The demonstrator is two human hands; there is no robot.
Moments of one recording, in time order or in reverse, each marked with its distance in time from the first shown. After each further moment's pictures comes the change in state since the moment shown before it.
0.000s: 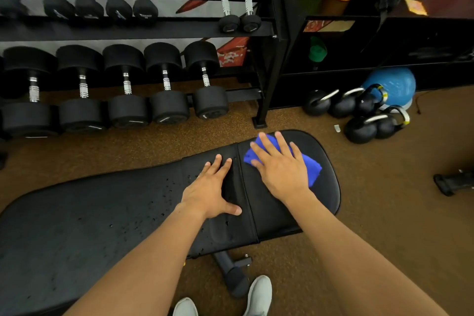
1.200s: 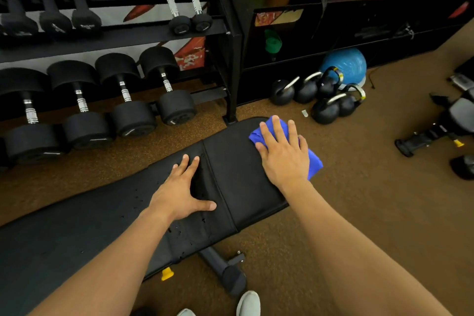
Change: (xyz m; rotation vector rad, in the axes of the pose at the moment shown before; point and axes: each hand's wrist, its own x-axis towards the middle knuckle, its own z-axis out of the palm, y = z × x) left_hand 0.000 -0.003 0.001 0.003 -0.017 0.036; right_hand -0.041 0.050 0.007 0.119 0.142 0.397
